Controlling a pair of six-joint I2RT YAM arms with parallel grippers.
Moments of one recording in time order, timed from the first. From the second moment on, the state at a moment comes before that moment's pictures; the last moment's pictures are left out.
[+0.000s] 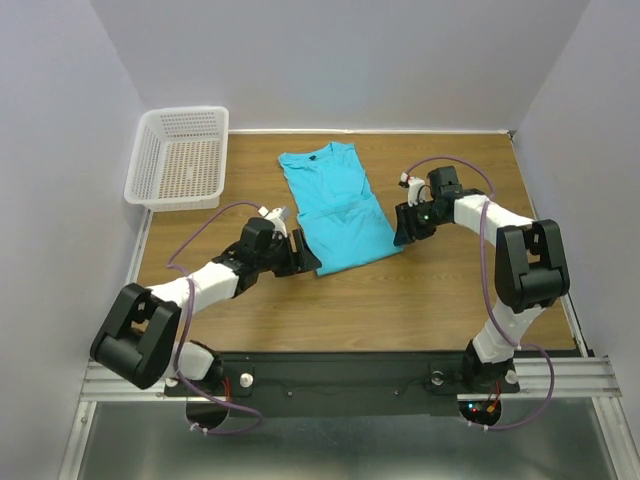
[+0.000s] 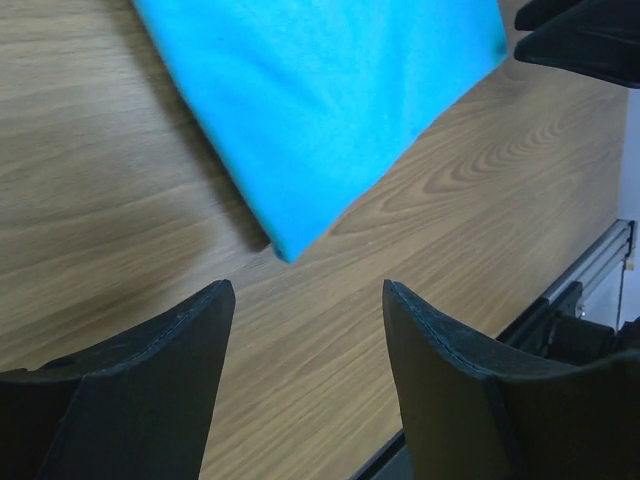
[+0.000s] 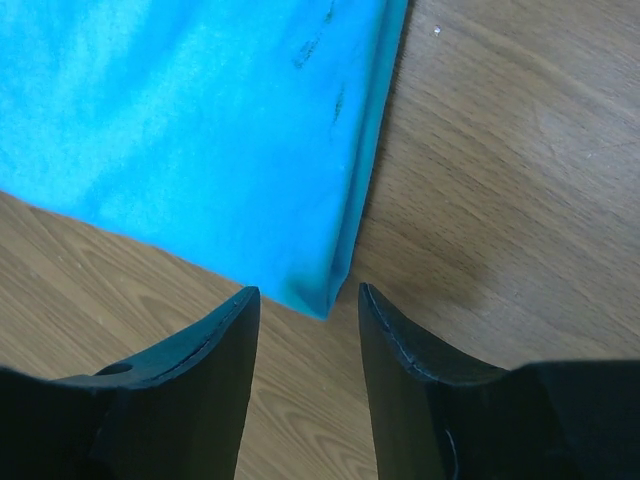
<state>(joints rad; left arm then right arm) -0.50 1.32 0.57 0.10 0.33 -0.67 0.16 1.77 1.15 -0.50 -0.51 -0.17</state>
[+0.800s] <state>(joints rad) -0.57 1.57 0.62 0.25 0.33 -0.73 0.16 1.78 1.05 -0.46 -0.56 -0.13</state>
